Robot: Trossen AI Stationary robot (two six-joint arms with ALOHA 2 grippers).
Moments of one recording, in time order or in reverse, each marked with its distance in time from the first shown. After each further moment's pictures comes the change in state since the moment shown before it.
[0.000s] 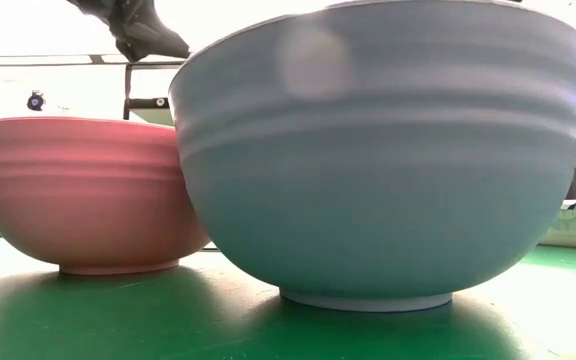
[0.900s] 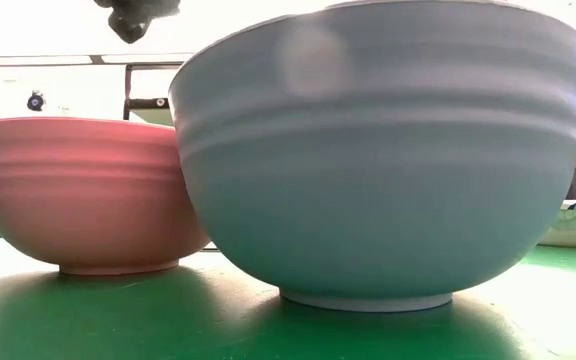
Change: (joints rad) left arm -0.205 -0.032 -0.002 0.070 -0.029 -0.087; right arm 0.152 0.255 0.090 0.235 -0.065 -0.194
